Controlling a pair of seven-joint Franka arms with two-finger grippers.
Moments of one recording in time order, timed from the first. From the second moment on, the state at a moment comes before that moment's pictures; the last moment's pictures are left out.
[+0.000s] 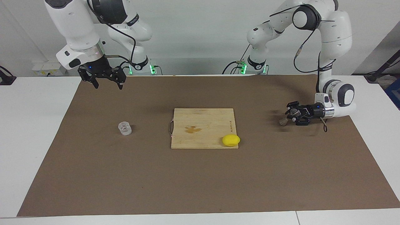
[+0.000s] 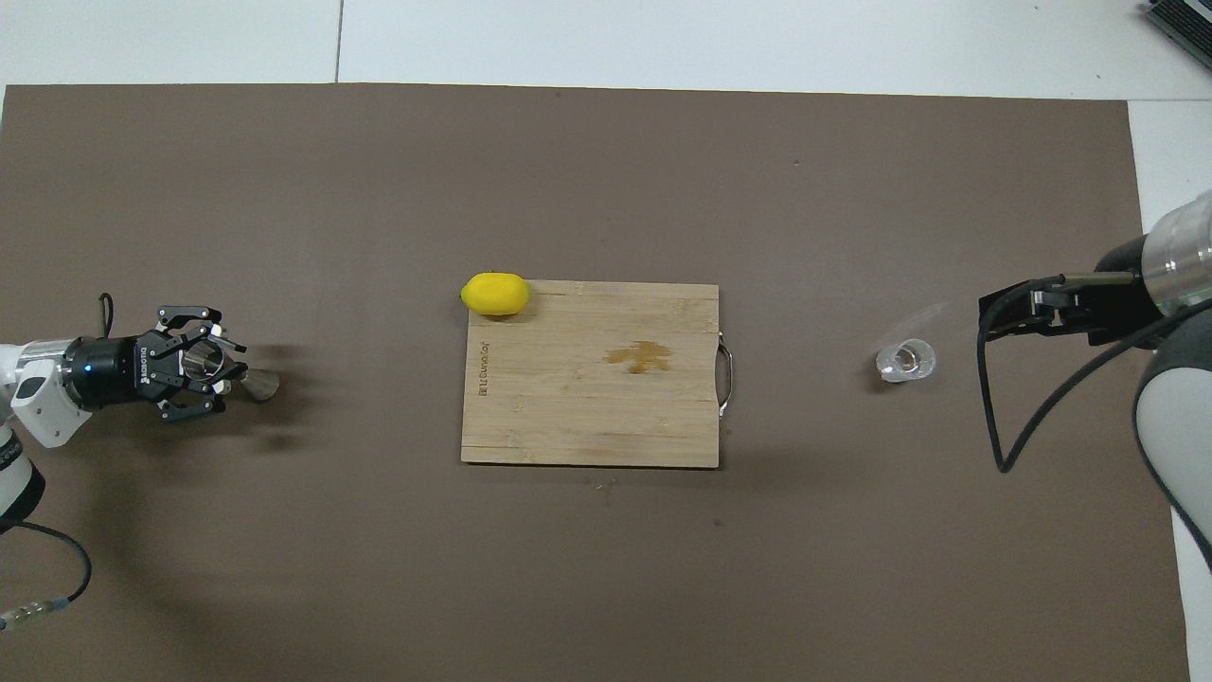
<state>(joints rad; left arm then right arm) 0.41 0.52 0.04 -1.95 -1.25 1.31 2.55 -0.02 -0.03 0.09 -1.66 -0.02 1.58 0.14</state>
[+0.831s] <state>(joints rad) 0.29 0.47 0.04 -1.95 -1.30 1.34 2.55 -0.02 -0.03 0.09 -1.66 -0.02 1.58 0.14</state>
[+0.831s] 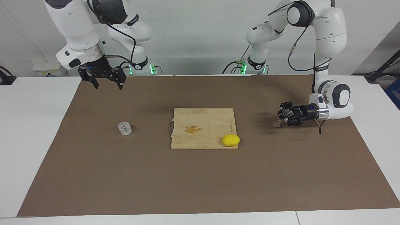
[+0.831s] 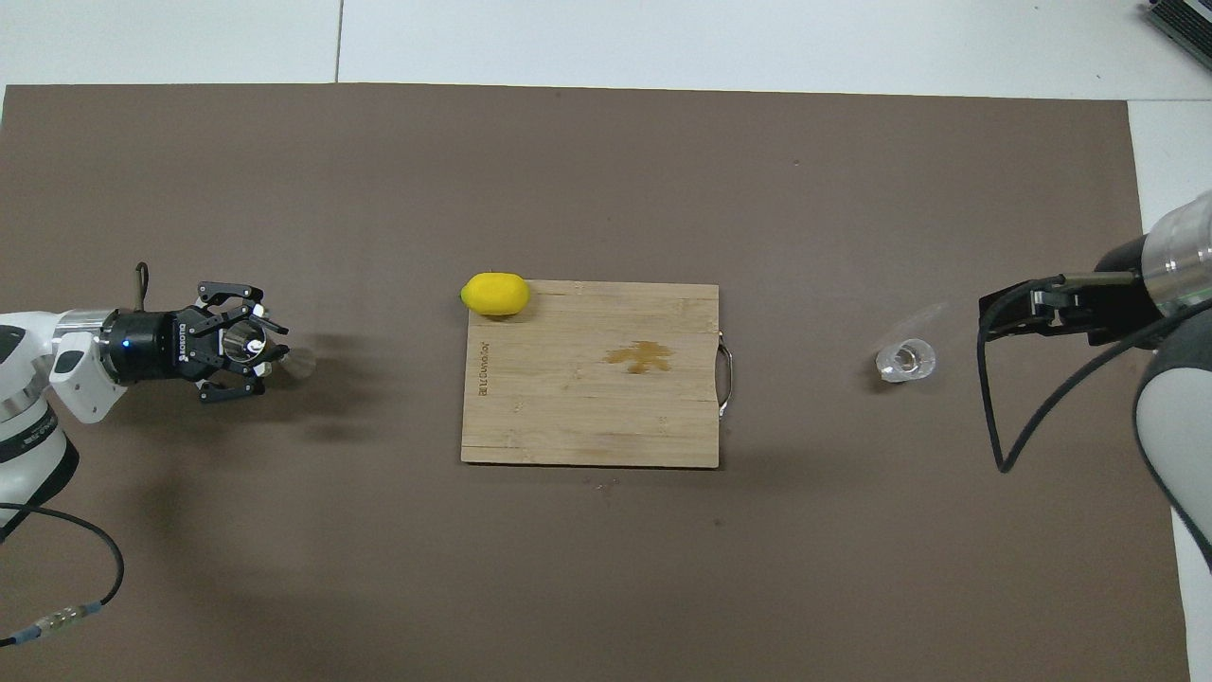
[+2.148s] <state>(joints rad) -0.24 0.24 0.04 -2.24 -1.80 1.74 2.57 -0.02 -0.03 0.09 -1.66 -0.02 1.58 0.14</state>
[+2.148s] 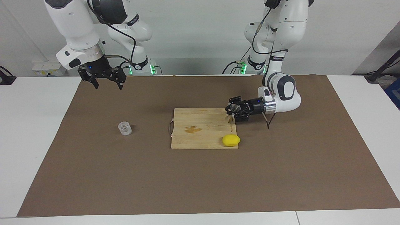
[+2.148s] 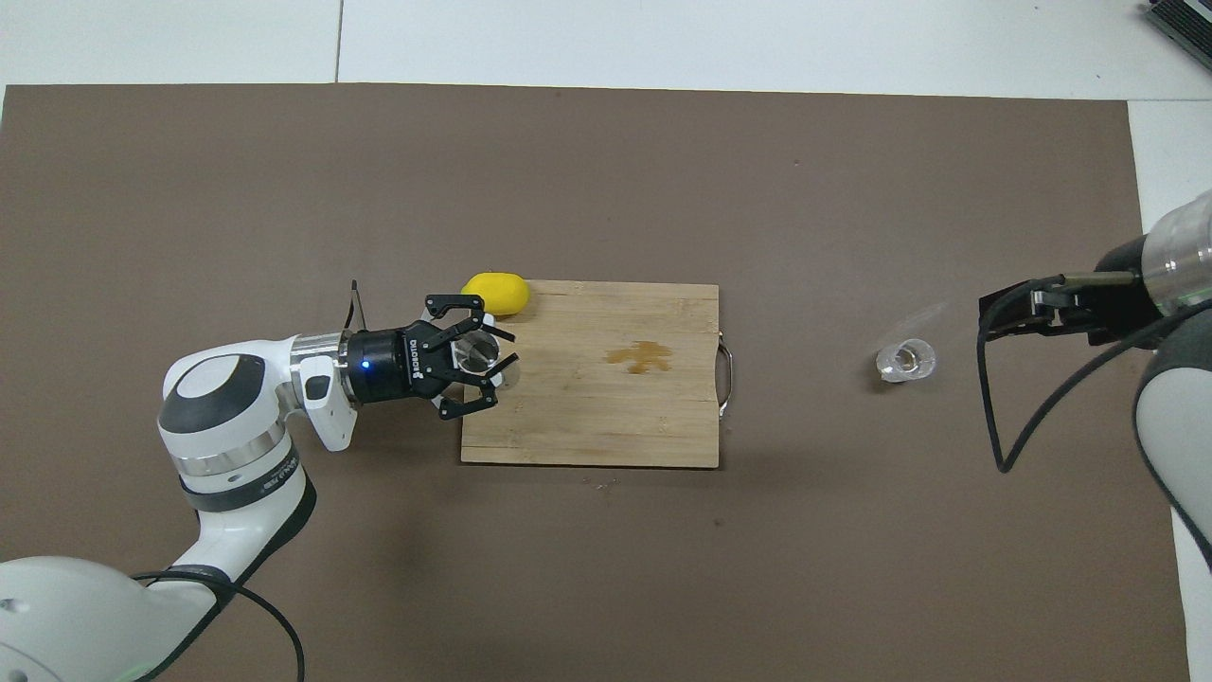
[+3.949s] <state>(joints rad) -0.69 0.36 0.04 -2.09 -2.41 2.23 2.75 -0.04 -0.03 0.08 -1.66 -0.02 1.59 0.28</state>
